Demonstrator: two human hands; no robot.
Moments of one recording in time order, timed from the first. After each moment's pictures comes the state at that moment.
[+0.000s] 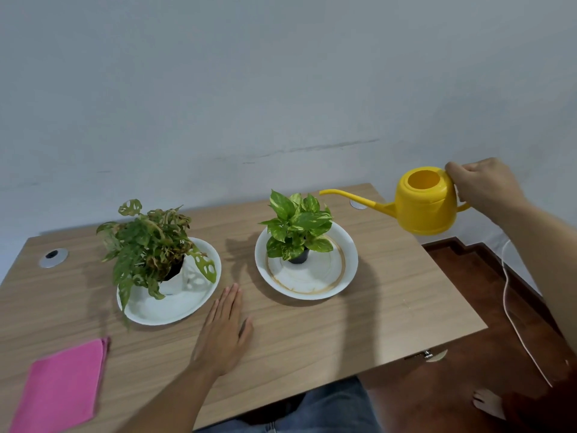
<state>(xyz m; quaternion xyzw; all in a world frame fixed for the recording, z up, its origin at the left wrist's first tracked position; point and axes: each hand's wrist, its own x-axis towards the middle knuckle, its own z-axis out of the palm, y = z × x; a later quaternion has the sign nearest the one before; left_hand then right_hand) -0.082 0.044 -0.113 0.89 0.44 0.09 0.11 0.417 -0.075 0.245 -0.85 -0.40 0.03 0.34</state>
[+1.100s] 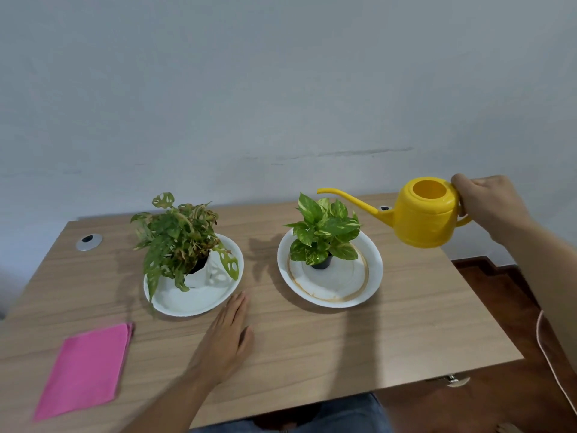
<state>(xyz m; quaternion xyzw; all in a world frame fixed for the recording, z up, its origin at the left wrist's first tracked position) -0.119 0.037 -0.101 0.87 0.44 0.12 0.17 0.375 -0.040 0.233 -0.82 -0.38 0.11 0.42</state>
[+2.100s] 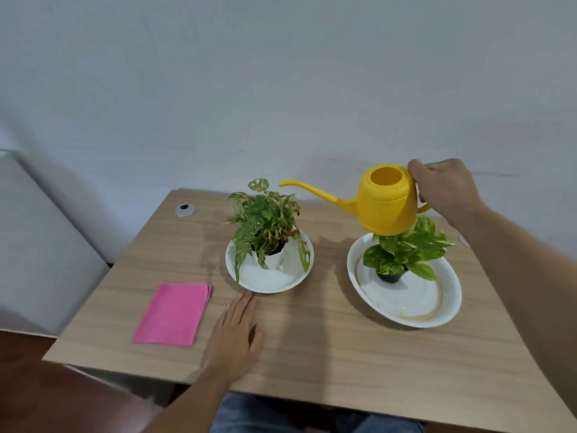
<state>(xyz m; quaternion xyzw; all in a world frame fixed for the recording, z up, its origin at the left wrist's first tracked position) -0.225 -0.005 -0.102 0.77 0.60 0.17 0.12 0.180 0.082 0.250 -0.74 -0.52 0.15 0.40</state>
